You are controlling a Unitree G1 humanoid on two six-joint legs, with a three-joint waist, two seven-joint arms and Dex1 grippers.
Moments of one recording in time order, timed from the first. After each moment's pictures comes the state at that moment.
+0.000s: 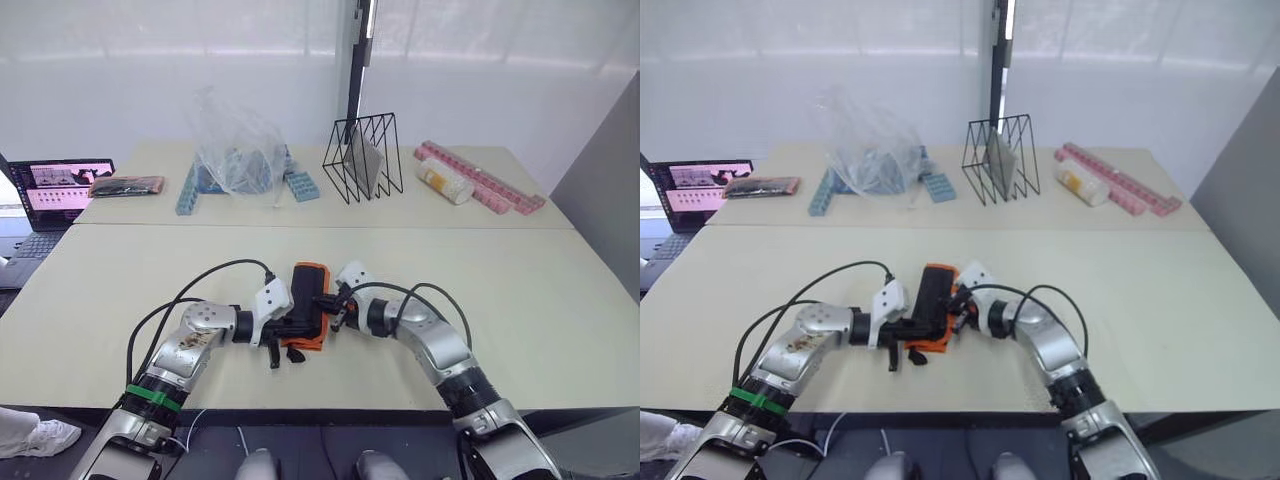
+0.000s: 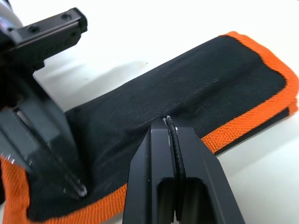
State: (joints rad) left arm -0.41 0.51 -0.28 0.16 -0.23 0.26 -1.08; right arm -0.55 -0.21 0.28 0.26 0.18 0.44 0.69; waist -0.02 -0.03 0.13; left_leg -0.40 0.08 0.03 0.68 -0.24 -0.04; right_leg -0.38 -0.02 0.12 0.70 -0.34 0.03
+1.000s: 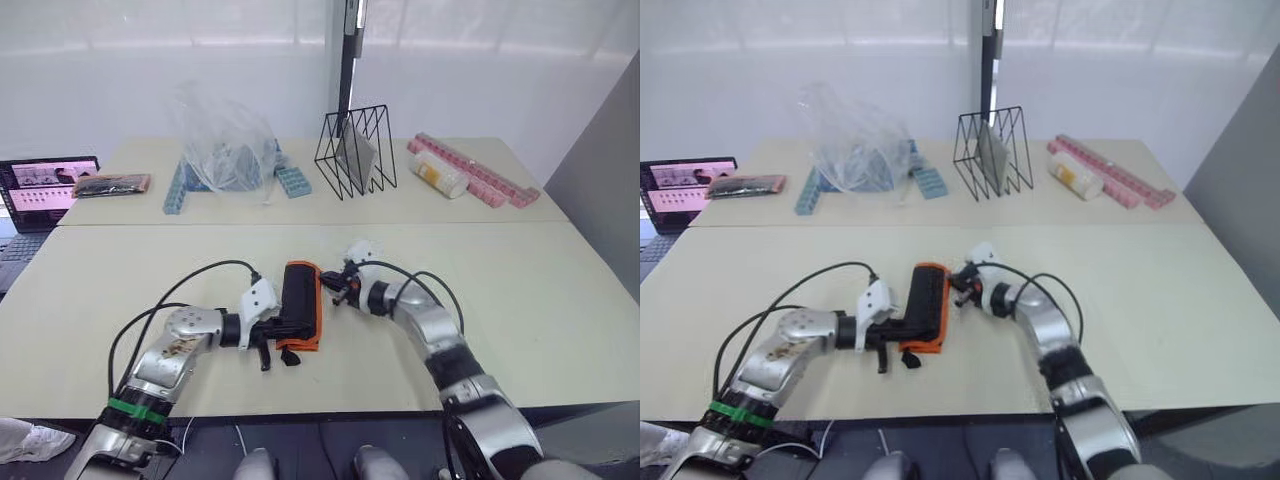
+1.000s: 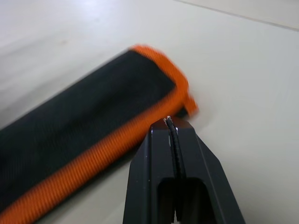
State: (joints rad) left arm -0.31 0.59 -0.15 -0.01 -0.28 0.34 -1.04; right arm -0.59 -0.20 0.15 0.37 0.18 0.31 0.70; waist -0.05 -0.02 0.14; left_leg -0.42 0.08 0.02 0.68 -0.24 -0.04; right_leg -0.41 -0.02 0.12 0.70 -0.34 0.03
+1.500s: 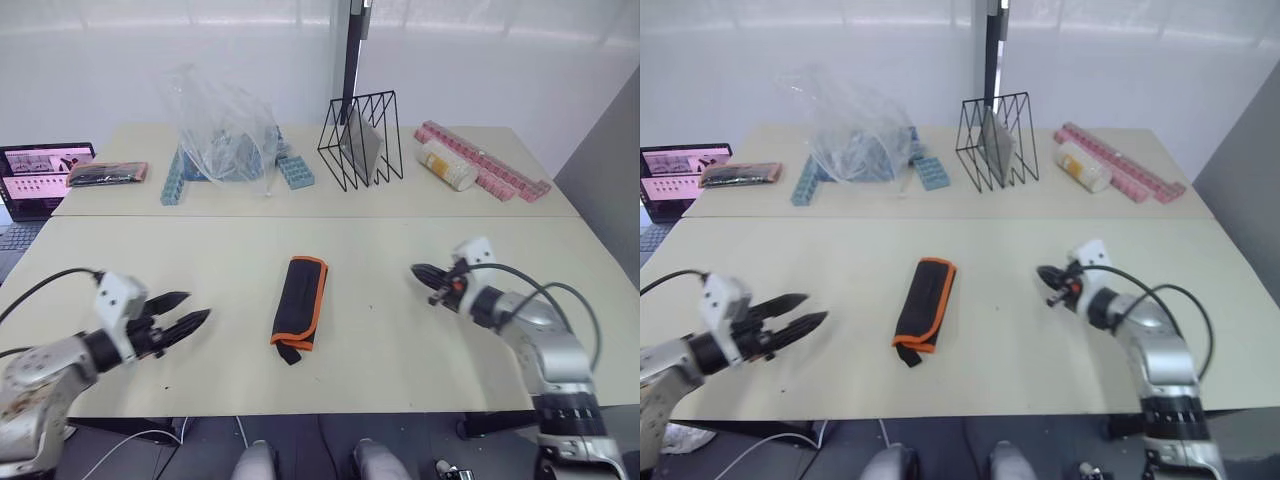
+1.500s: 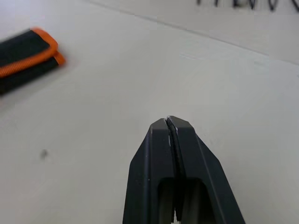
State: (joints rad) left arm 0.18 0.72 0.53 -0.26 -0.49 0.45 -0.90; right arm -0.26 -0.56 -0.17 -0.01 0.30 0.44 0.73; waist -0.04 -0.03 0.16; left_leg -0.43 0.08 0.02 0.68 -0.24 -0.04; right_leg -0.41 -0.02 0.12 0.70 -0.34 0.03
